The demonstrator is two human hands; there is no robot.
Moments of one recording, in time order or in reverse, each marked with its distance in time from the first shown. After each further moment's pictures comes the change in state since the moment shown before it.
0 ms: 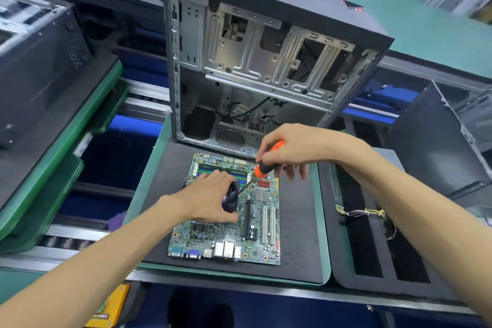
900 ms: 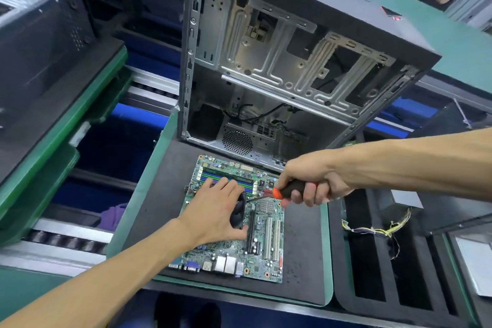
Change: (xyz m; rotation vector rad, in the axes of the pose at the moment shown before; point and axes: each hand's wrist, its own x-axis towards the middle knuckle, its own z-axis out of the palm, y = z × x) left_hand -0.009 0.019 0.011 0.185 0.190 -0.035; right_hand 0.031 -0.004 0.011 0.399 -0.419 0.719
